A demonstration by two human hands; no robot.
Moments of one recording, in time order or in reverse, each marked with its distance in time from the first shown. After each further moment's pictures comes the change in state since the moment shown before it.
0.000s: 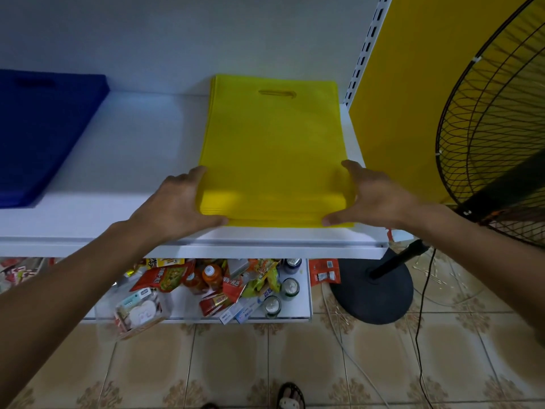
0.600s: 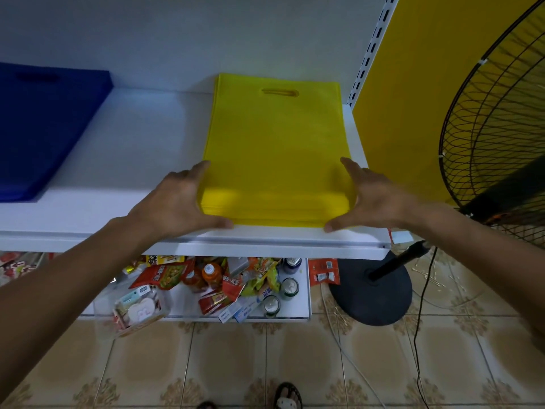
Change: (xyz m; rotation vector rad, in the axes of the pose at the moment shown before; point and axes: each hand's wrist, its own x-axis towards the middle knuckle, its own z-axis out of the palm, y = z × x) left_hand -0.002 -0.003 -0.002 -0.001 -0.004 0.009; right_hand 0.005 0.002 0.002 -0.016 -0.053 -0.025
